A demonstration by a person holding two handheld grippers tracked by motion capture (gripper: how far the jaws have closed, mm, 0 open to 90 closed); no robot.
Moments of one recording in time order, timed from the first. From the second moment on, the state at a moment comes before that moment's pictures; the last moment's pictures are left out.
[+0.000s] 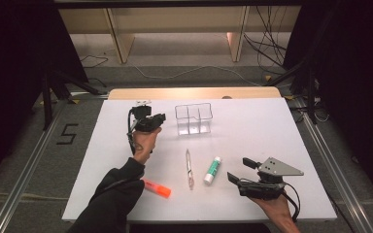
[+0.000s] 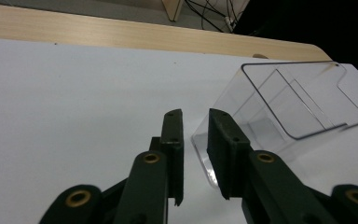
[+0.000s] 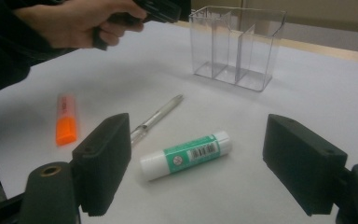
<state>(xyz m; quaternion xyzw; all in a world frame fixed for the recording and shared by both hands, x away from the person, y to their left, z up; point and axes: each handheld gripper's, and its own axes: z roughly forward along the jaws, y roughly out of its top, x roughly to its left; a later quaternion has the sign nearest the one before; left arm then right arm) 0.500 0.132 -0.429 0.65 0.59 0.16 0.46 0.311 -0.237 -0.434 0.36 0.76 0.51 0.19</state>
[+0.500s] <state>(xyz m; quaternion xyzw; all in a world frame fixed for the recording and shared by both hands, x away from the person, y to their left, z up) 0.466 0.145 -0.412 0.73 0.51 0.14 0.43 0.310 -0.237 -0.434 0.36 0.76 0.51 0.19</state>
